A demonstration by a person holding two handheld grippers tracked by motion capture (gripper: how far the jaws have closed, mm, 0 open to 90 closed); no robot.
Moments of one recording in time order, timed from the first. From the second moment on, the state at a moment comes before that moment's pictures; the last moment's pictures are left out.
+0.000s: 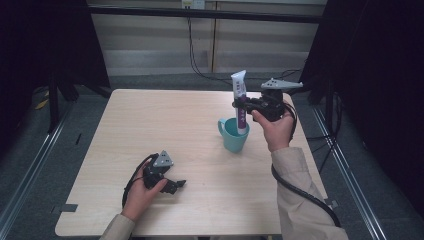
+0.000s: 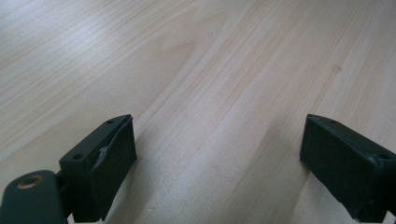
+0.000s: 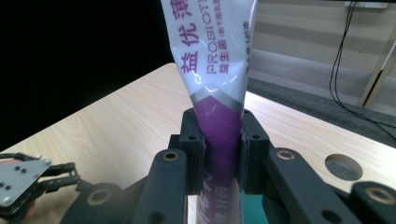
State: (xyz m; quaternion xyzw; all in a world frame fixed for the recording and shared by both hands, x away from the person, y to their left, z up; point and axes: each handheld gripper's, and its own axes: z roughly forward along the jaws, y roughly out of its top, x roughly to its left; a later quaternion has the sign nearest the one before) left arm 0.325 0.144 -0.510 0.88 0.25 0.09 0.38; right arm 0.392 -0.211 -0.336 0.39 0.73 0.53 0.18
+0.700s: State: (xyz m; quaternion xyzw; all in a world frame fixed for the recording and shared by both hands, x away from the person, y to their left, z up) left arm 0.325 0.144 -0.510 0.88 0.25 0.10 0.38; right arm 0.415 -0.207 -0.350 0.40 0.73 0.53 0.19
